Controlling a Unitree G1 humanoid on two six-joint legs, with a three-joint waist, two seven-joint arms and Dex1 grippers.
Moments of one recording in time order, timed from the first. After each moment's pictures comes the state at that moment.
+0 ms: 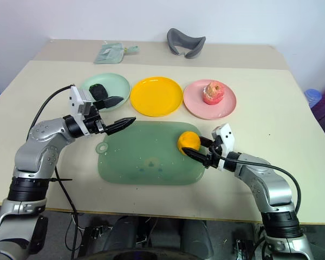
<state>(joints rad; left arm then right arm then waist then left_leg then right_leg) -0.44 0.54 0.06 -0.06 -0.48 0.35 -0.93 -0.15 -0.53 -0.06 -0.19 0.53 0.59 0.79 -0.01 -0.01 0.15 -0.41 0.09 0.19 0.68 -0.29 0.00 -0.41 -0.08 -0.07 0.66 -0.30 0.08</state>
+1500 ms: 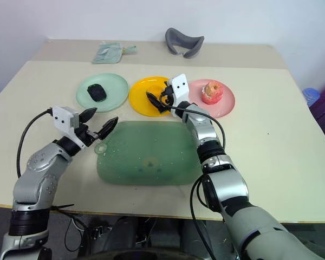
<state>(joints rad) -0.15 0.42 0.16 -0.27 -0.41 0.35 -0.50 -0.89 -0.11 0.01 0.79 0.17 -0.11 0.56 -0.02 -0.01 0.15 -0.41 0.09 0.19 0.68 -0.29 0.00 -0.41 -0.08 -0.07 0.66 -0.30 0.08</state>
